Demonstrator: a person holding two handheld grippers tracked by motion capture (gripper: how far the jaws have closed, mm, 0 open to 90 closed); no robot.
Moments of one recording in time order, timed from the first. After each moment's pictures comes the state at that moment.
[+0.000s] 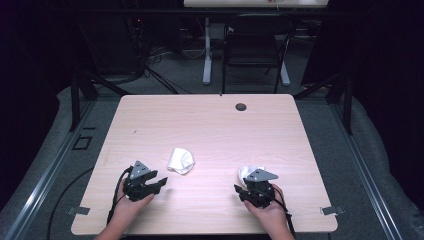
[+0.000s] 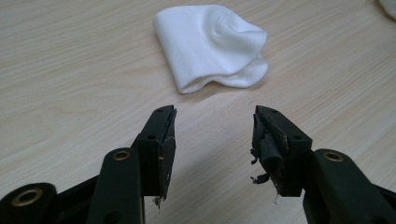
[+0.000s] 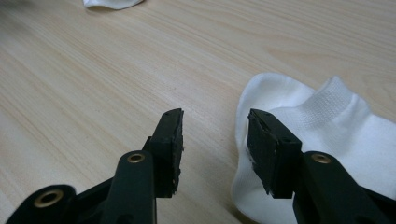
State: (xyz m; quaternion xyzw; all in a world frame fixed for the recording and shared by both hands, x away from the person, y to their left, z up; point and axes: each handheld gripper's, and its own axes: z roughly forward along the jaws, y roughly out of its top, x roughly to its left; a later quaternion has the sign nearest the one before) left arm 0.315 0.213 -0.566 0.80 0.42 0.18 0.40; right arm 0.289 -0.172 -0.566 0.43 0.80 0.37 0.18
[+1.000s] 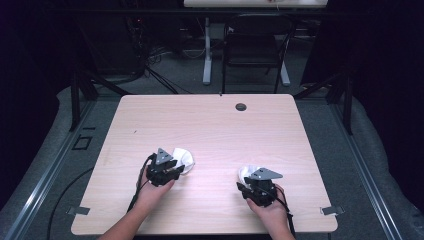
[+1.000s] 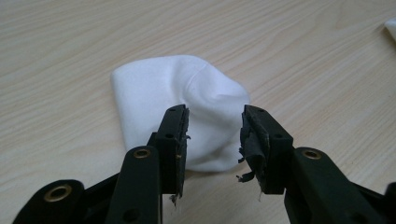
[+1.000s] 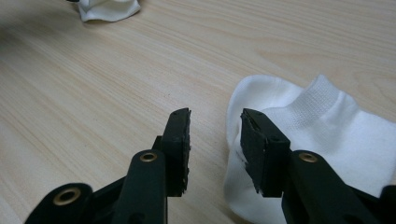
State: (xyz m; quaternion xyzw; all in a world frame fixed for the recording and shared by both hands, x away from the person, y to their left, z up) left arm 0.357 0.153 -0.565 0.80 0.41 0.19 0.39; right arm 0.291 -0.178 -0.565 0.44 0.79 0.39 0.17
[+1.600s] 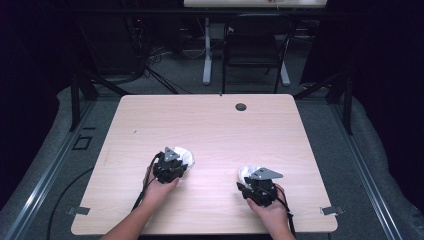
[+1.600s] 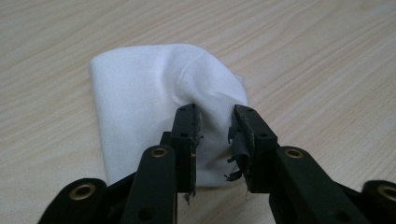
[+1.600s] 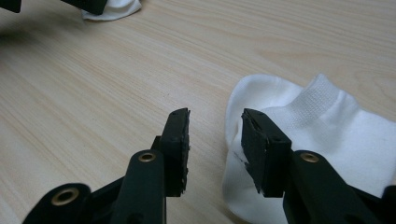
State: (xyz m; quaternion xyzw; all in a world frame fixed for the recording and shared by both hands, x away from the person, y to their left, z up) left arm 0.371 0.140 -0.578 0.81 0.42 0.18 0.36; right arm 0.292 -0.179 -0.566 0.44 0.79 0.39 0.17
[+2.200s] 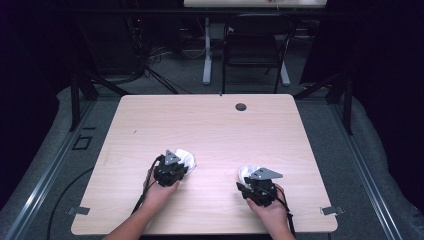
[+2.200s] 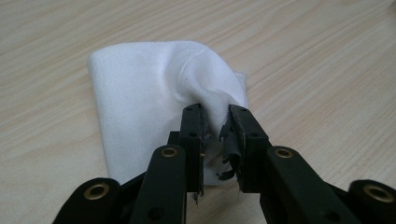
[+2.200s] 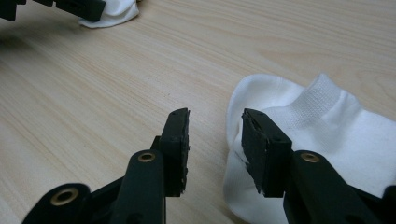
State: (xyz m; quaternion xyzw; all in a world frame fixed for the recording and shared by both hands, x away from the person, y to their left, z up) left arm 0.360 0.138 -0.581 0.82 0.41 0.17 0.37; right arm 0.292 -0.178 -0.567 0.45 0.79 0.39 0.17
